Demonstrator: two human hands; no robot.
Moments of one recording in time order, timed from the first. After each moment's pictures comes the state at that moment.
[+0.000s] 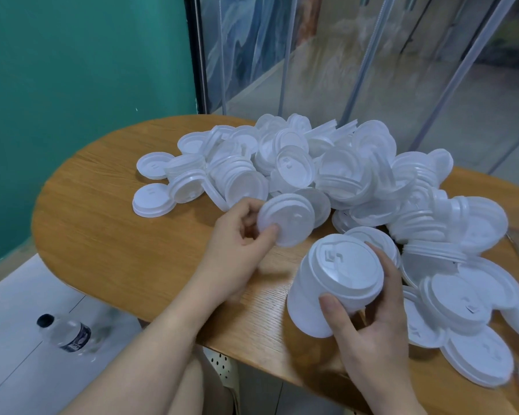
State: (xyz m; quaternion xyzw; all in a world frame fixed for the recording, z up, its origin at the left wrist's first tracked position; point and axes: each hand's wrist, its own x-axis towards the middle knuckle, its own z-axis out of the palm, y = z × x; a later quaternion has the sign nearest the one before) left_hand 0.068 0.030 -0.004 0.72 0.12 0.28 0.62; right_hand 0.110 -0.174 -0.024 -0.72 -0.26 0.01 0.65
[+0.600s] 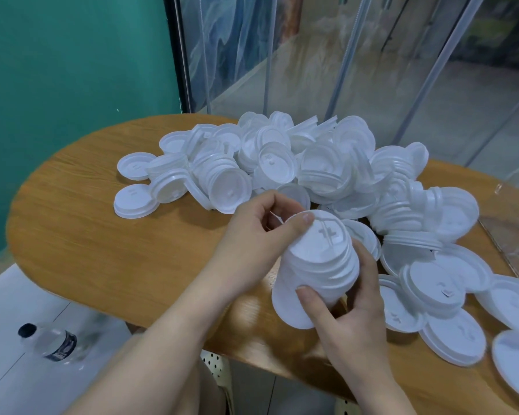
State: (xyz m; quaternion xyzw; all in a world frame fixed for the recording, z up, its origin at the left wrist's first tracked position) left_hand 0.079 -0.004 0.030 0.71 0.11 0.19 0.67; right_hand 0.105 -0.171 -0.017 -0.71 -0.26 0.02 0.65
